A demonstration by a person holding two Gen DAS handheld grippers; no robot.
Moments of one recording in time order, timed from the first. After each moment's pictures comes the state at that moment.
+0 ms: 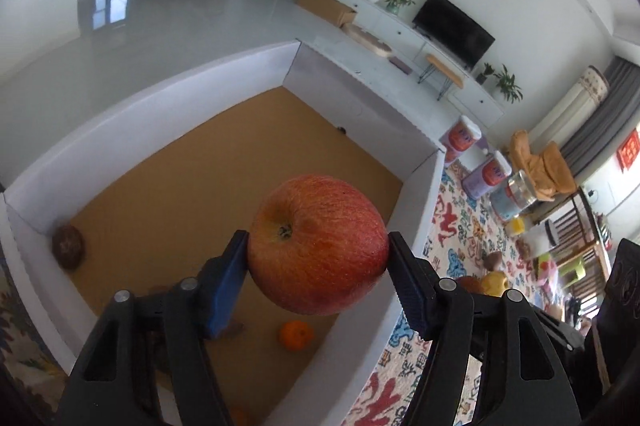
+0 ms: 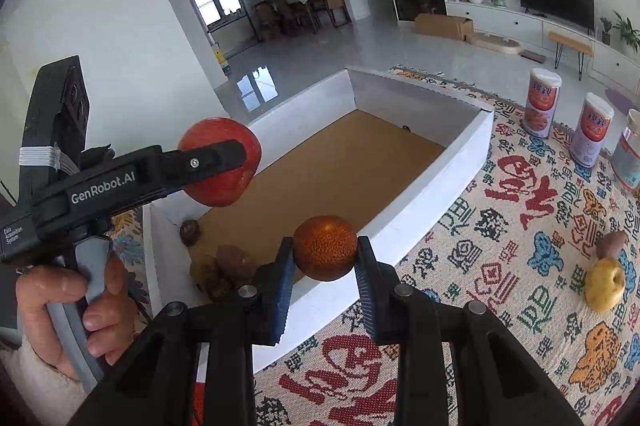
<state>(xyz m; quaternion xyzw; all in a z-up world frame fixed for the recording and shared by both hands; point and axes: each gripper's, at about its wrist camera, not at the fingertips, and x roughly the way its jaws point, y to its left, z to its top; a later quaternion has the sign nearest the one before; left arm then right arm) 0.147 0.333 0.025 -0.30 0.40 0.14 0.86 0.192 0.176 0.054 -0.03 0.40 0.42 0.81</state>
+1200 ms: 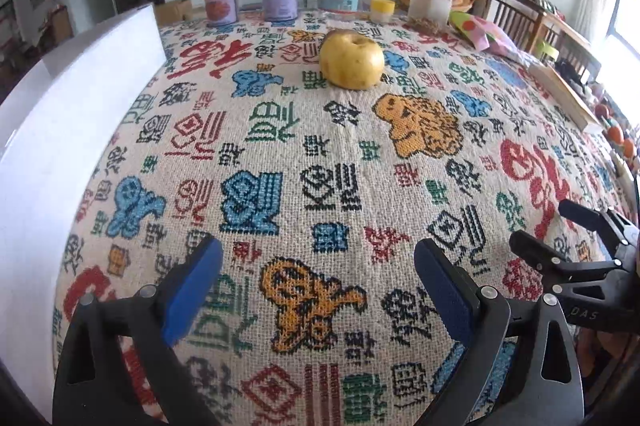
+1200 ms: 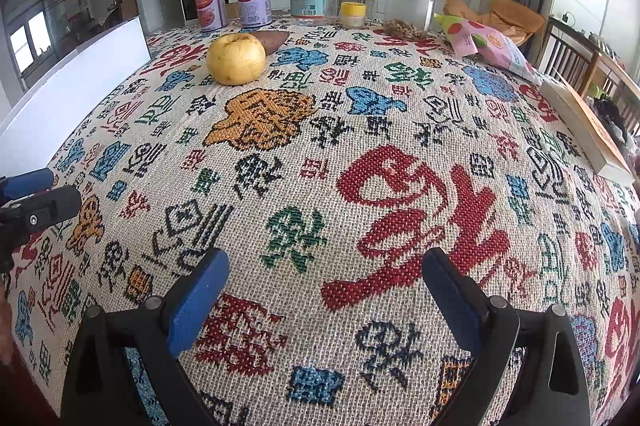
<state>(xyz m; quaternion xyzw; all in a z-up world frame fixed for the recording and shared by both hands) 0.151 -0.013 -0.082 0.02 0.44 -0.06 0.90 0.137 -0.175 -0.105 0.00 0.43 0.04 0.90</state>
